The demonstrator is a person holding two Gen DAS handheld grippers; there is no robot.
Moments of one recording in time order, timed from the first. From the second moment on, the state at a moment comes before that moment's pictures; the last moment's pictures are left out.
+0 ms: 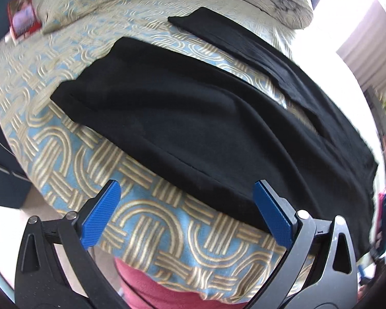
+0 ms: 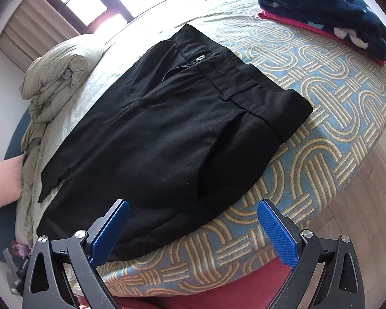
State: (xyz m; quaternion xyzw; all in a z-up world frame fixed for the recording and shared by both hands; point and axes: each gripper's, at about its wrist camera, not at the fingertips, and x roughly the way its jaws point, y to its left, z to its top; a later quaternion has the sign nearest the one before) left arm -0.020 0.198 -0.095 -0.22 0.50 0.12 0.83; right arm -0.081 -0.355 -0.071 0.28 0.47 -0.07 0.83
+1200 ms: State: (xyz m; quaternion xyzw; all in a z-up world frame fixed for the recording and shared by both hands) left arm 0.017 0.216 -0.105 -0.28 0.48 0.08 0.83; right arm -0.063 -0.367 -0.089 0.37 0.46 -0.07 0.80
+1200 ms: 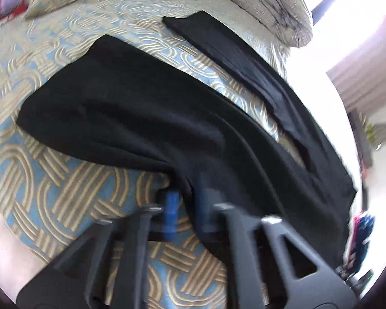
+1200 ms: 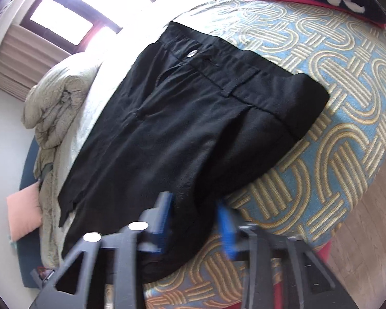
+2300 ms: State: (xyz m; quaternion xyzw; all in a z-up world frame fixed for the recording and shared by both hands) left arm 0.079 0.221 -0.029 -0.30 0.42 0.08 0.85; right arm 0.021 -0.349 0.008 0.30 0.35 -0.03 0.89
